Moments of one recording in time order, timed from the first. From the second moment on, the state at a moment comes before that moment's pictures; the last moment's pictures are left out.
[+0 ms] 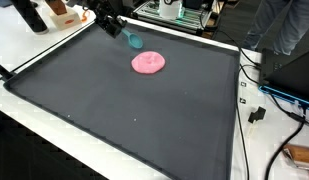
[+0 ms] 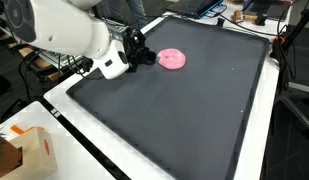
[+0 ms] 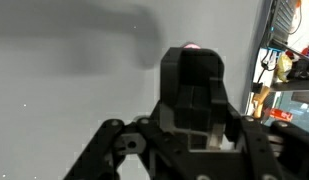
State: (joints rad) arm -0.31 0.30 -0.15 -2.15 0.77 1.87 -1.01
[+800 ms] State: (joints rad) arm -0.35 0.37 -0.16 -2.09 0.90 1.80 -1.09
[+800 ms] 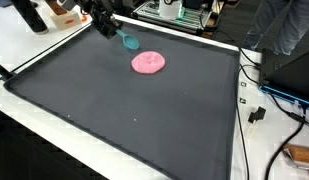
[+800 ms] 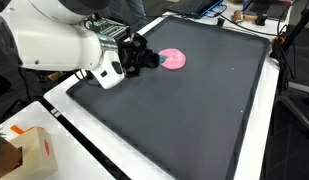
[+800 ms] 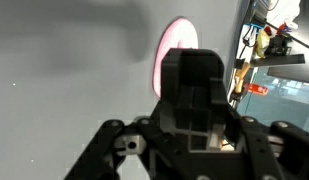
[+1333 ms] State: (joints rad) arm -0.34 0.41 -0.15 -2.06 0.98 1.77 -1.13
